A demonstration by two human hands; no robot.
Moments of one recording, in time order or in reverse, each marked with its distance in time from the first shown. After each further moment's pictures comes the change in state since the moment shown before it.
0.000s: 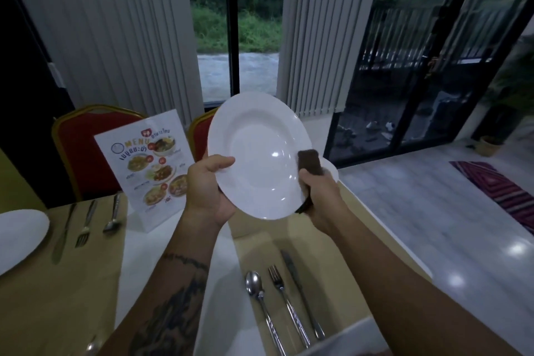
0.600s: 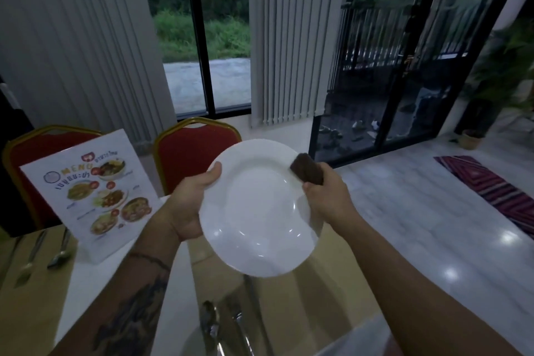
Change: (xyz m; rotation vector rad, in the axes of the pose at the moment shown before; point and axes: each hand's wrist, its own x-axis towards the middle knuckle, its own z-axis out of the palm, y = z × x) left_hand 0.051 -0.042 0.043 0.368 -0.040 -0.360; right_hand 0.040 -0.056 -0.104 -0.687 0.083 -0.306
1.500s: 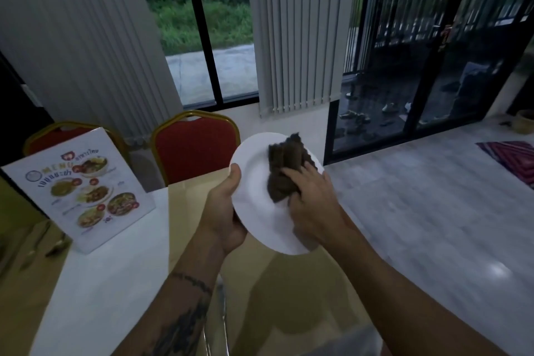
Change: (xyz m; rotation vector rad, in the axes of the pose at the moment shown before) left_hand 0.075 -0.083 0.125 -0.185 0.074 0.189; right_hand 0.054 0.076 -0.050 -0.360 -0.077 -0.523
